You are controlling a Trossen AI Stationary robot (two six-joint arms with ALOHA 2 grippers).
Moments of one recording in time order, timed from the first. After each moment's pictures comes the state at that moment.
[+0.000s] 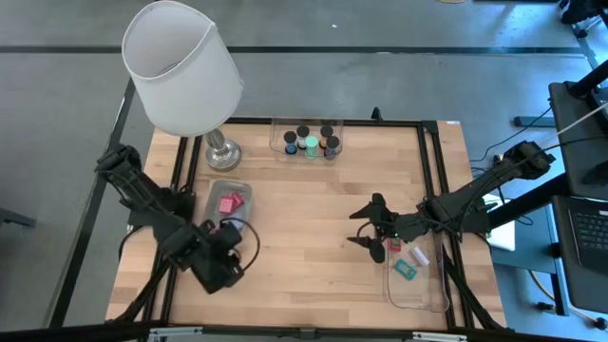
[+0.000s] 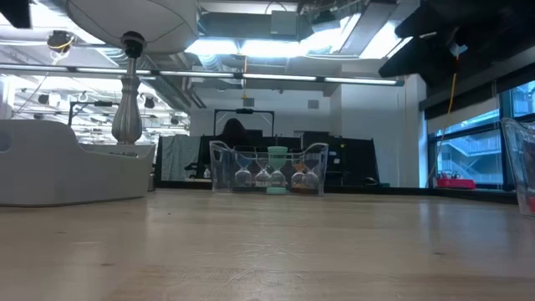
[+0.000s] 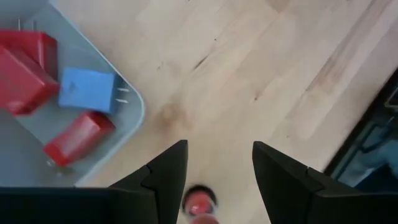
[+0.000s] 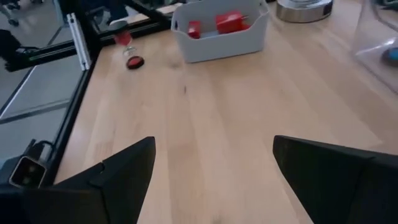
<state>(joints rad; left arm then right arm) -0.74 1.46 1.27 -1.16 -0.33 -1.42 0.53 1.15 0.58 0.05 0.48 0.51</state>
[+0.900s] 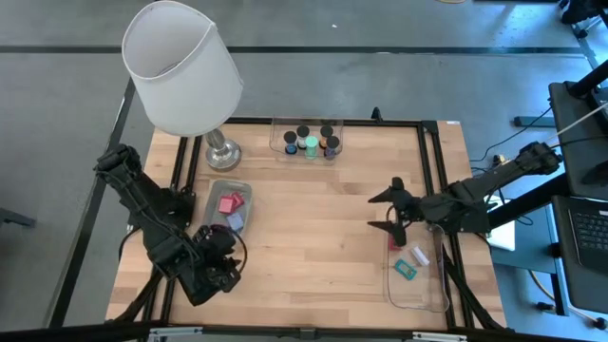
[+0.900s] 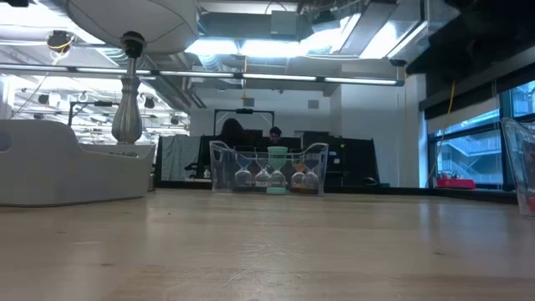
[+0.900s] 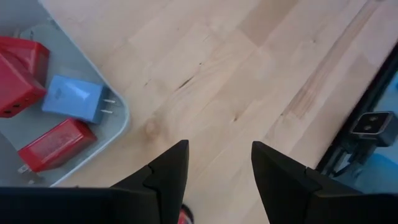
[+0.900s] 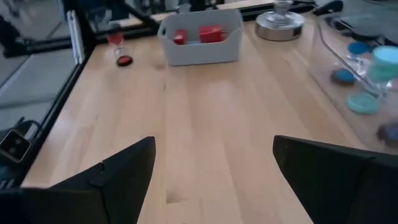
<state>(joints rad) -0.86 1.46 1.27 -1.13 -0.50 -1.59 0.48 0.76 0.47 -0.18 0.45 0.35</state>
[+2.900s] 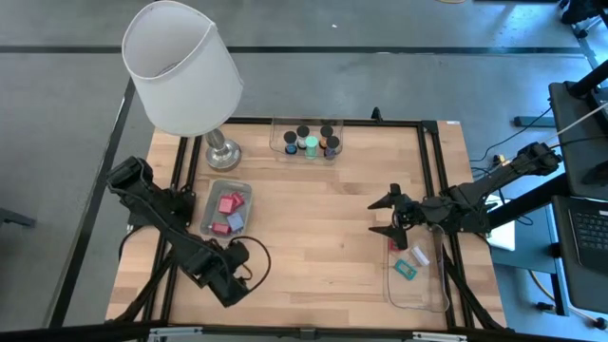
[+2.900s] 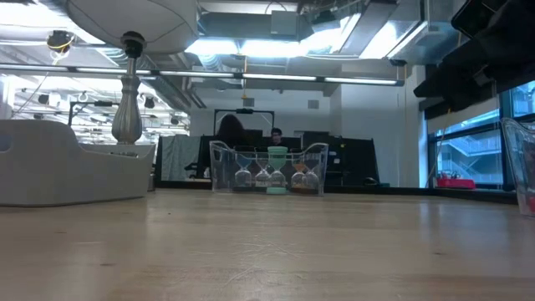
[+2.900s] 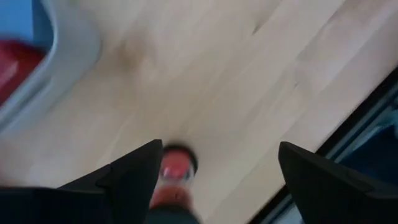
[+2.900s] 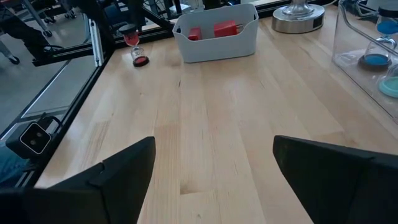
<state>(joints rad) -0.76 1.63 1.27 -1.04 -0.12 -1.46 0.49 0.69 0.26 0.05 0.40 0.38</state>
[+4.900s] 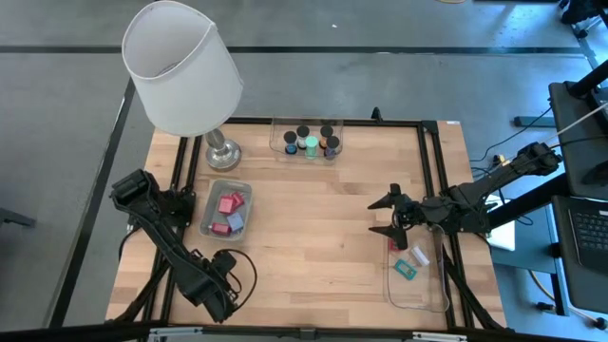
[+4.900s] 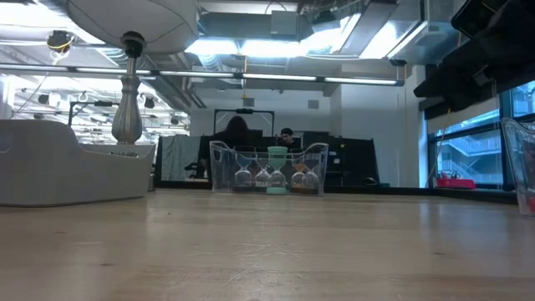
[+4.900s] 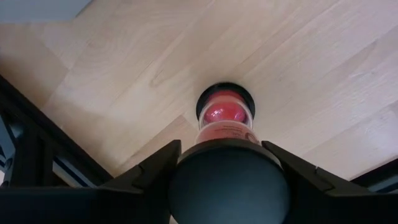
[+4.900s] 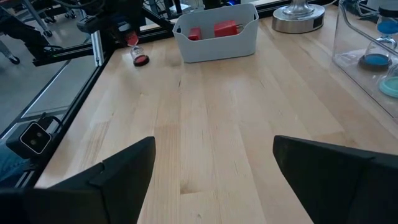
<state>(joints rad) -0.87 1.76 1.27 -1.17 0.02 -1.73 0.49 0.69 0.26 0.05 0.40 0.38</state>
